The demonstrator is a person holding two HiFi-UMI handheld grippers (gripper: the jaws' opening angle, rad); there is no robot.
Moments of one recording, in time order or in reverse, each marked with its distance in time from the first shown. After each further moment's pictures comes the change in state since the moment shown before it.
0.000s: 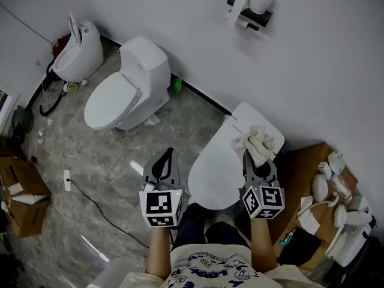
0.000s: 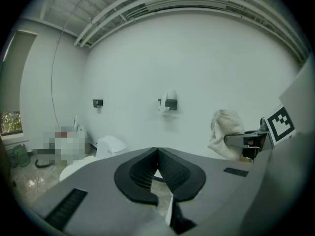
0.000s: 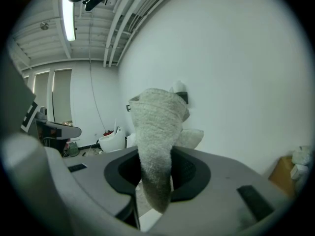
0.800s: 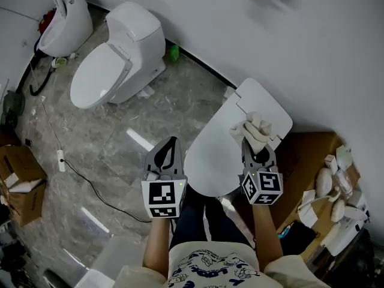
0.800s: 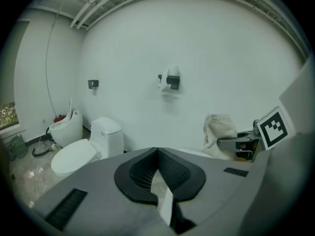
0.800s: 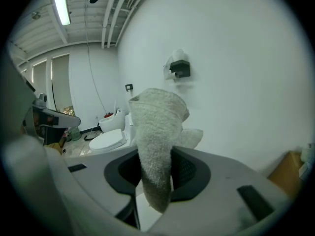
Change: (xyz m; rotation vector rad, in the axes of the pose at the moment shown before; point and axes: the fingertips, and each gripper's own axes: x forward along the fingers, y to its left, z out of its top) left arm 0.103 -0.008 -0.085 -0.031 0.157 -0.029; right arm 0.099 -0.046 -0.104 -0.036 0.208 0.021
